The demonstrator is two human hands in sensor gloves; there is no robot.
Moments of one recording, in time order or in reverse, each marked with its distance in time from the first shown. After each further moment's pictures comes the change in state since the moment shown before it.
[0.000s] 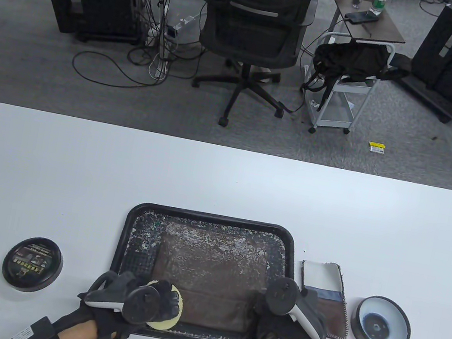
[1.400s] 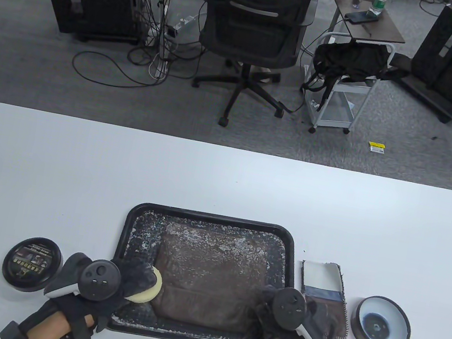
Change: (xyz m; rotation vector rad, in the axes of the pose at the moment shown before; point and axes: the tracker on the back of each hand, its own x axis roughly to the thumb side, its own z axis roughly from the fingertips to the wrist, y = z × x) left_hand -0.046 0.025 0.042 0.309 0.107 0.220; right_hand -0.003 -0.015 0.020 -0.377 -0.038 0.177
